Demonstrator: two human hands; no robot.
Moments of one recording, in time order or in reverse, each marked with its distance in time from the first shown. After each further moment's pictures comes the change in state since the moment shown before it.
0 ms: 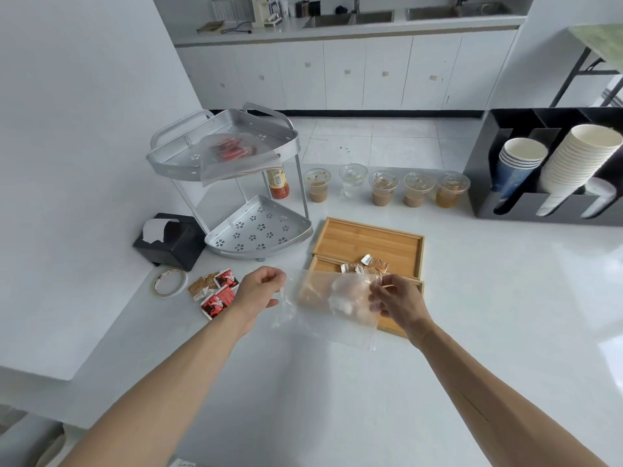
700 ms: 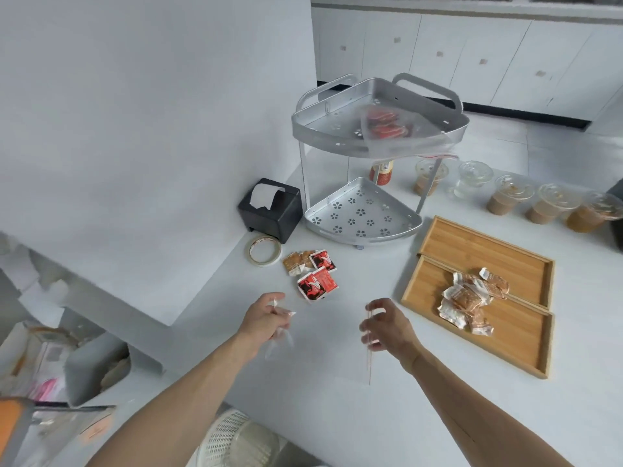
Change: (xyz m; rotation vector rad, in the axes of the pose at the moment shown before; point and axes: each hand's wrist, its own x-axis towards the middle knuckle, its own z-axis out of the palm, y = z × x) left_hand -0.015 -0.118 -0.189 -0.099 0.129 -0.246; right_hand -0.015 0.007 0.226 -0.204 -0.257 0.209
